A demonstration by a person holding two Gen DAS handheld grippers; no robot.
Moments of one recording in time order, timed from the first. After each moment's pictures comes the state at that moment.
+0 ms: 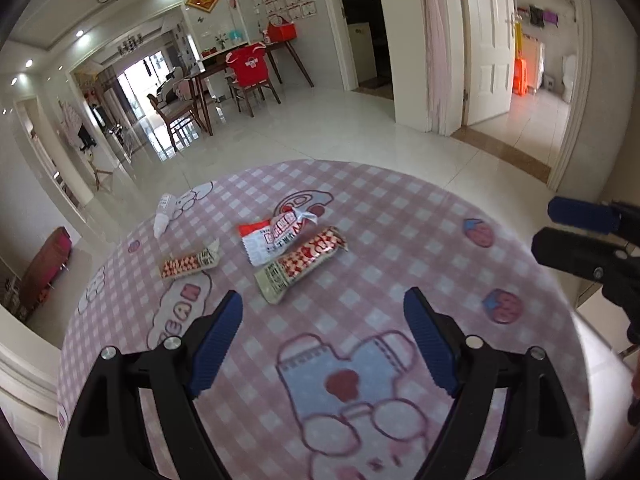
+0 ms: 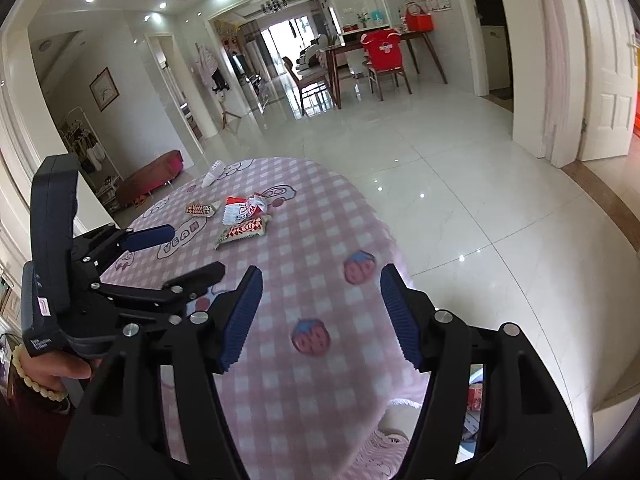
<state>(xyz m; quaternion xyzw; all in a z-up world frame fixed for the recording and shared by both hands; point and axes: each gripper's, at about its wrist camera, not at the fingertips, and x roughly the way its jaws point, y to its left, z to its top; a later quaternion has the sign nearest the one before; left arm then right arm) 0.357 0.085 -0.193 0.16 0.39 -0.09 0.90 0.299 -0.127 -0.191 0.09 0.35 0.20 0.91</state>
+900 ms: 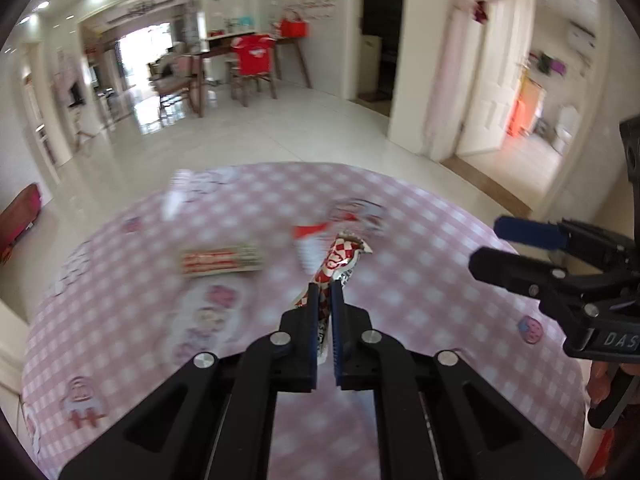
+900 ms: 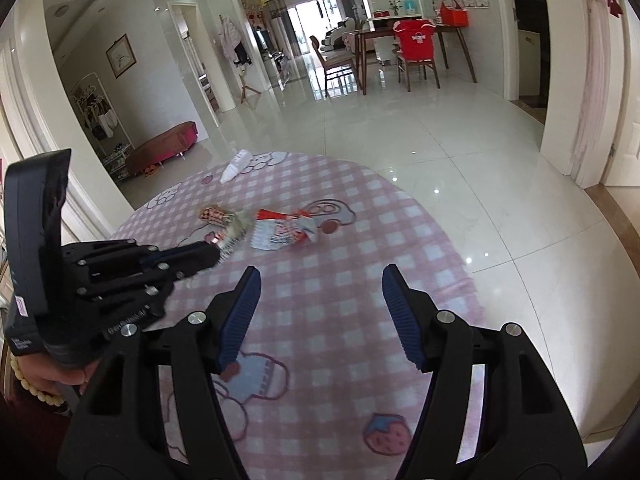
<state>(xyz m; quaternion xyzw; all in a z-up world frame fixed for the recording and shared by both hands) 0.384 0.175 -0.189 0.04 0.39 -0.11 0.91 0.354 -0.042 -0.184 0.05 0.37 0.24 0.90</state>
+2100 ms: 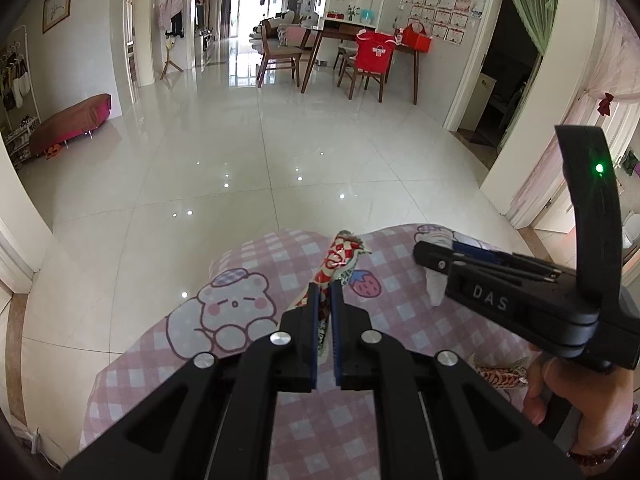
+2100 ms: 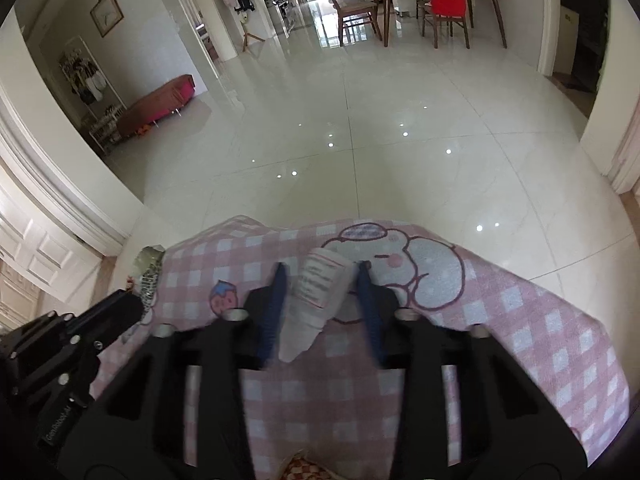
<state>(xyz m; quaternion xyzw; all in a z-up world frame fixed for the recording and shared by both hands) 0.487 0.368 -0.187 -0.09 0.41 0.04 0.91 0.543 0.186 -0.217 0.01 0.46 0.24 0.85</state>
